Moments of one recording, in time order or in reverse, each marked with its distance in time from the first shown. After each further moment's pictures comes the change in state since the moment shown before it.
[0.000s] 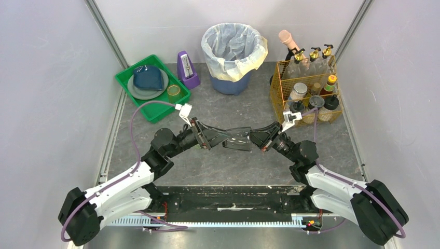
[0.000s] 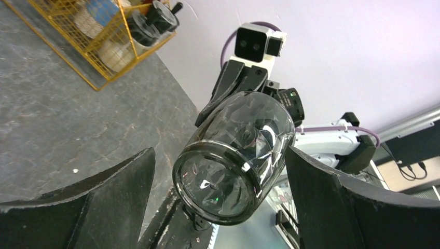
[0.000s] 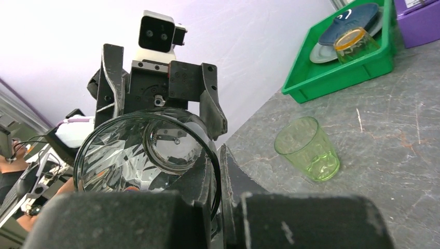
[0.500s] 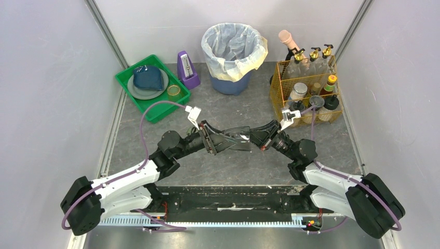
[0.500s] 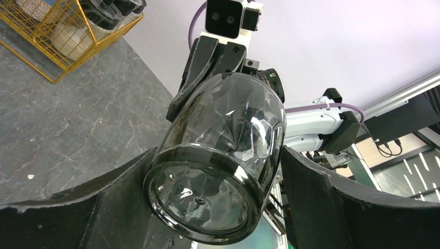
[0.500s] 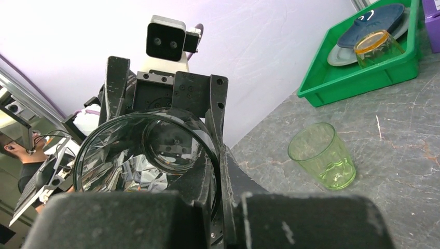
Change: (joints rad) left arm -0.117 0.101 0.000 0.145 0.000 -0.026; right arm -0.001 0.072 0.020 0.106 -0.046 0.038
